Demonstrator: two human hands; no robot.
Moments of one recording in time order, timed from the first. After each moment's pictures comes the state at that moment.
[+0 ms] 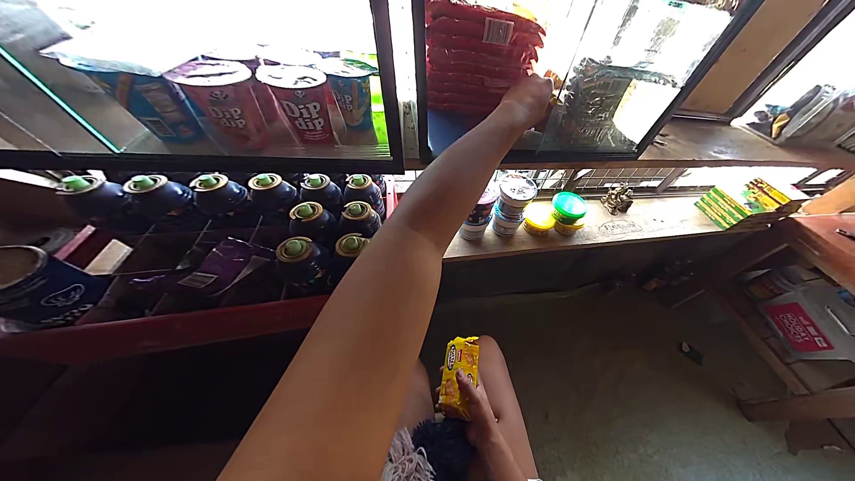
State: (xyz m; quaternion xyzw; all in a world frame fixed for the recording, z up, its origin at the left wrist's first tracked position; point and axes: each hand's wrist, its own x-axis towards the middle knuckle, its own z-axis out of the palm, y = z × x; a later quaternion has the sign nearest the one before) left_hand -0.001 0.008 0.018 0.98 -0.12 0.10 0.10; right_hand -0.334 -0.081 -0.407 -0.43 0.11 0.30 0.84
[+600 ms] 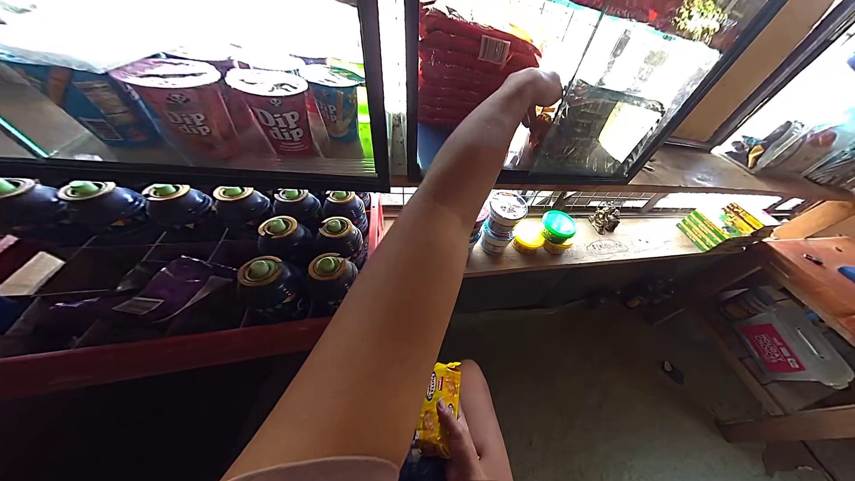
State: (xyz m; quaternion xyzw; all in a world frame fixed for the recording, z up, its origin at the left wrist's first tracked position) left_hand 0.025 0.006 0.067 0.96 -0.07 -0.02 0.26; right_hand -0.332 -0.079 -0.397 -0.42 0.13 0.30 0.85
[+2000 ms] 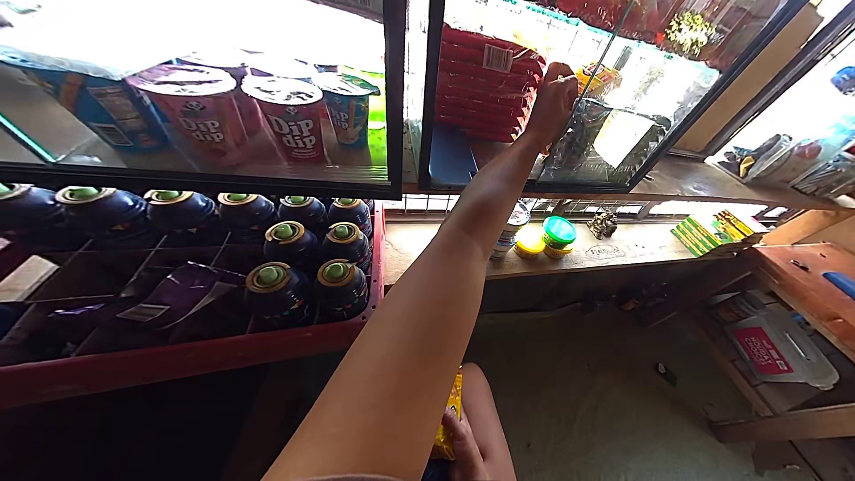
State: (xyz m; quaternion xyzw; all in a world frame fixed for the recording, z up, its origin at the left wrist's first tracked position) left_hand 0.086 -0.010 -0.006 0.72 -0.28 0.45 0.46; right_hand -0.332 -0.075 -0.391 -0.43 0.15 0.29 0.84
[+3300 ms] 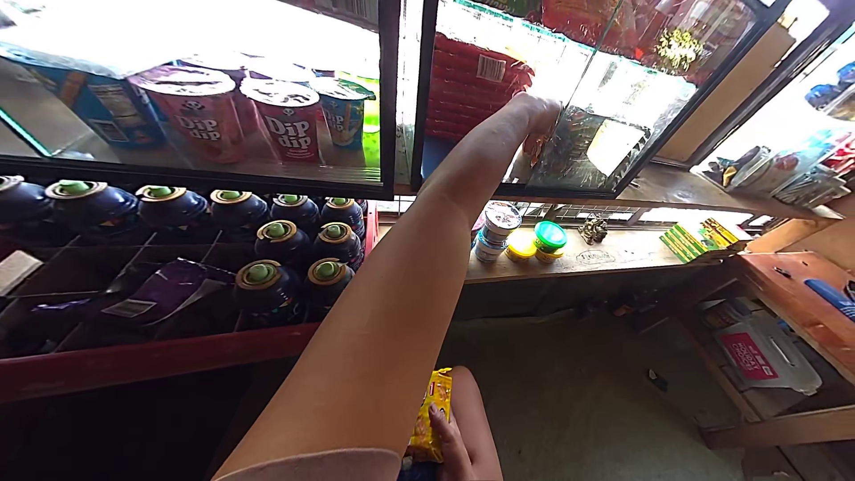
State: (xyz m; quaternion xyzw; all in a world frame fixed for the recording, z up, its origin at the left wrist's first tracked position) left_hand 0.042 0.002 0.061 0.98 -0.17 0.03 0.01; right_hand -0.332 -0.076 -0.390 -0.41 0.15 0.30 0.85
